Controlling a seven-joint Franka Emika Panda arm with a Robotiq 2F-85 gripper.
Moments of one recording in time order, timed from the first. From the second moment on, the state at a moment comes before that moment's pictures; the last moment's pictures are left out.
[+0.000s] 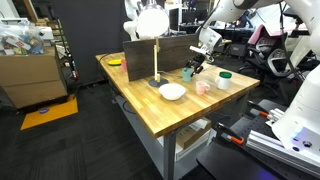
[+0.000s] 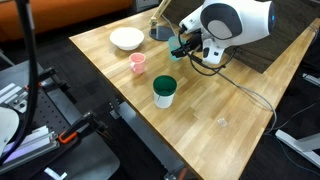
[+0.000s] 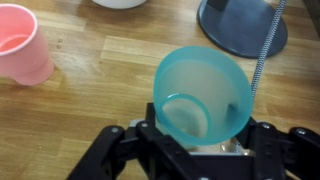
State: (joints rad) arm -0.32 0.95 -0.16 -1.46 0.91 1.86 0.52
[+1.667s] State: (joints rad) arm -0.05 0.70 -0.17 -1.59 0.35 1.82 0.67
